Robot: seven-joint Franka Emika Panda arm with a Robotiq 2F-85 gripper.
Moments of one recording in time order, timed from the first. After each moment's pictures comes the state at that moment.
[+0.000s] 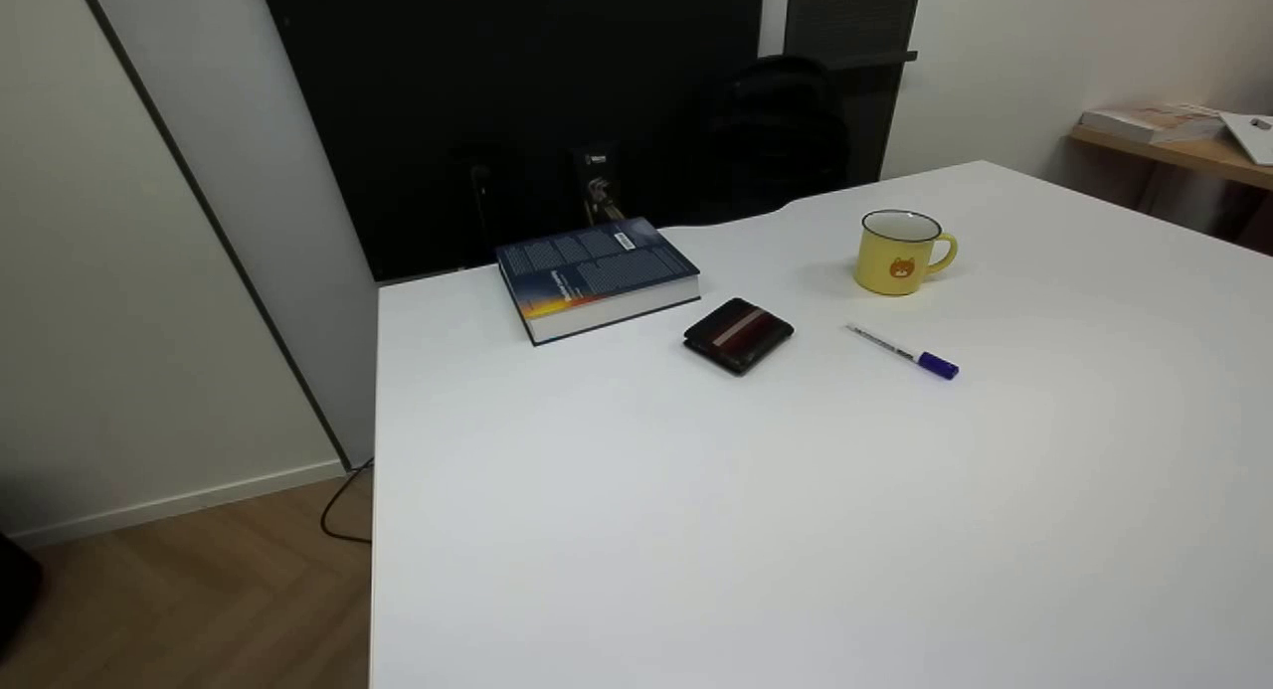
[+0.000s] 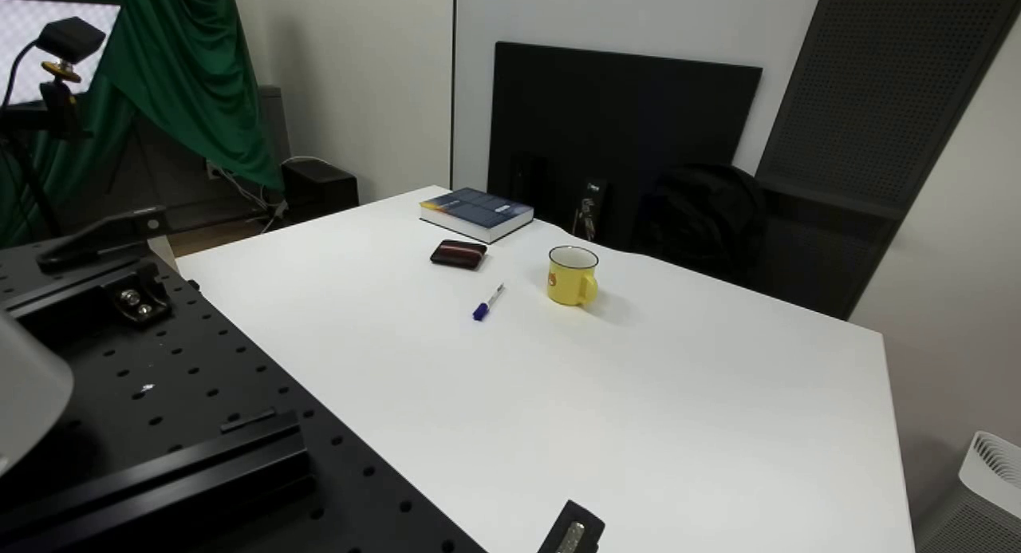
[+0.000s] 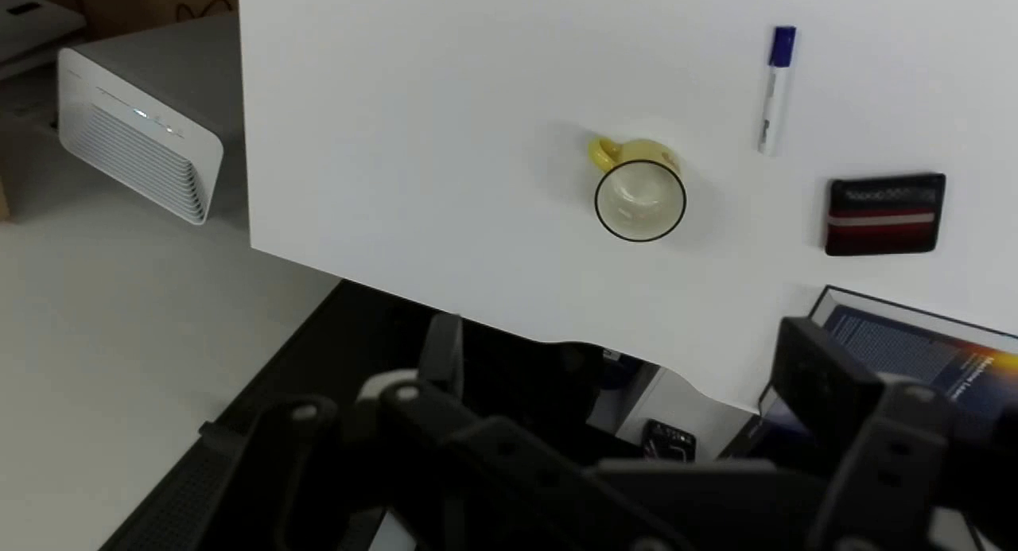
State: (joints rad) arm -0.02 -0.11 0.03 -2.25 -0.27 2.42 -0.06
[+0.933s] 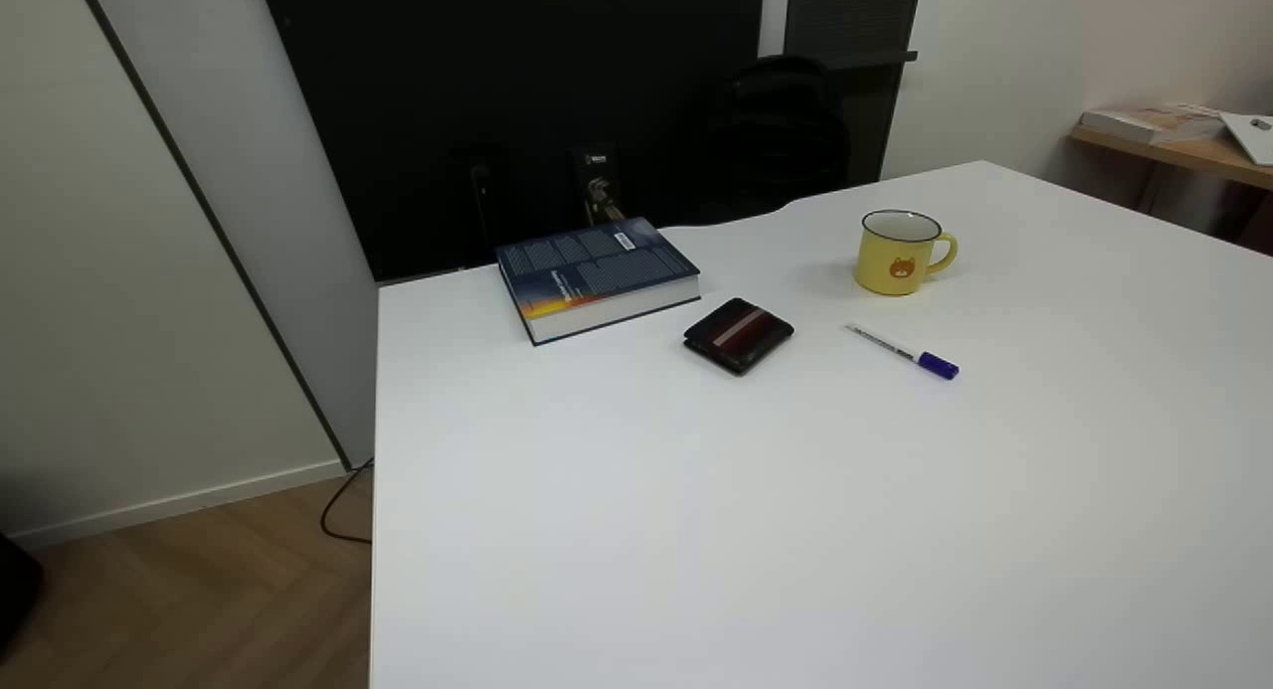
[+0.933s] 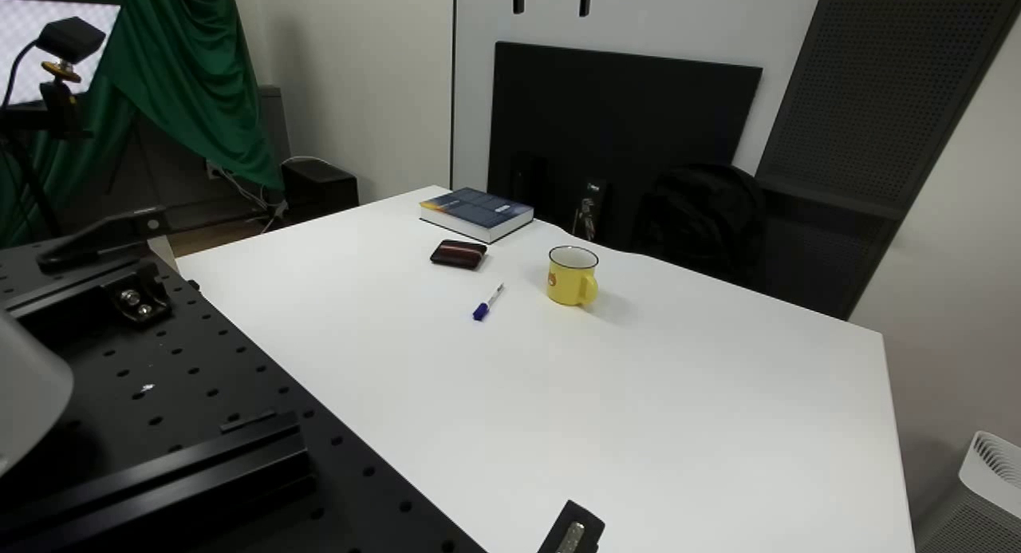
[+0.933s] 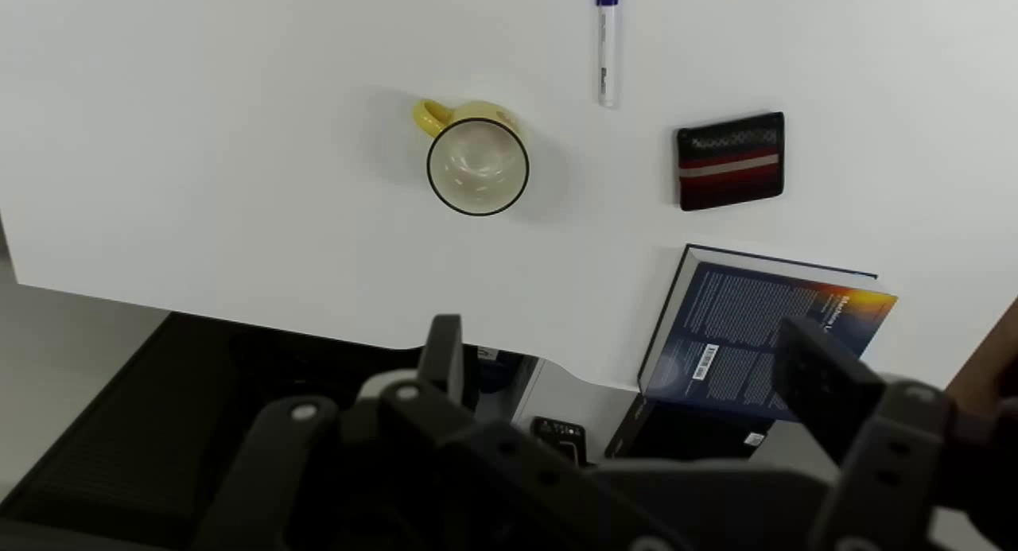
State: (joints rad) arm 0.03 0.16 0.06 -2.06 0.00 2.44 -0.14
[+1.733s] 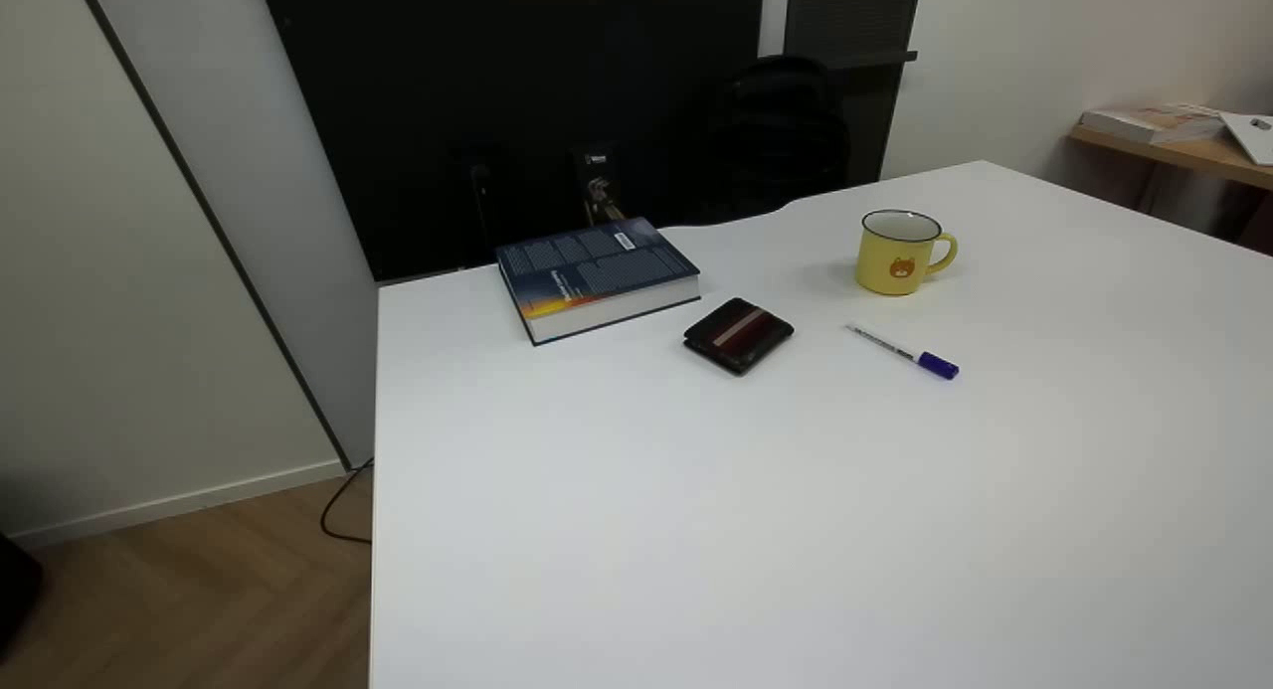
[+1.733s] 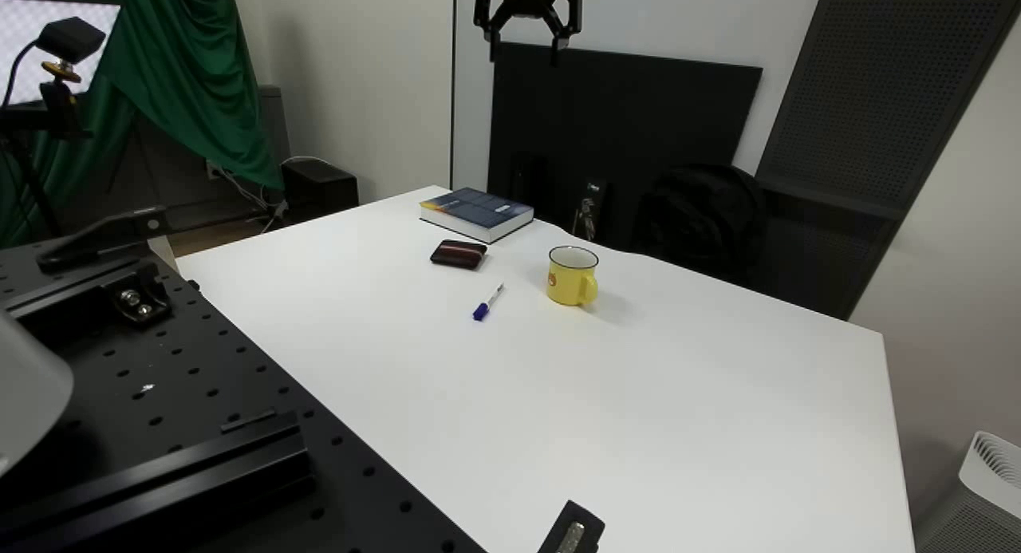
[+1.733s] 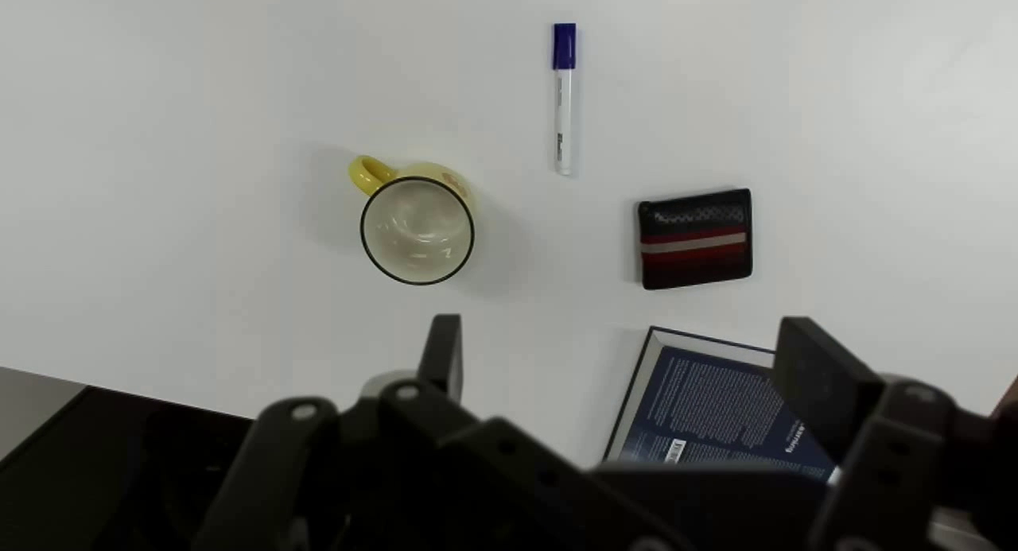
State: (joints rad) arm 0.07 0.35 0.08 -1.92 -0.02 2.35 -0.11
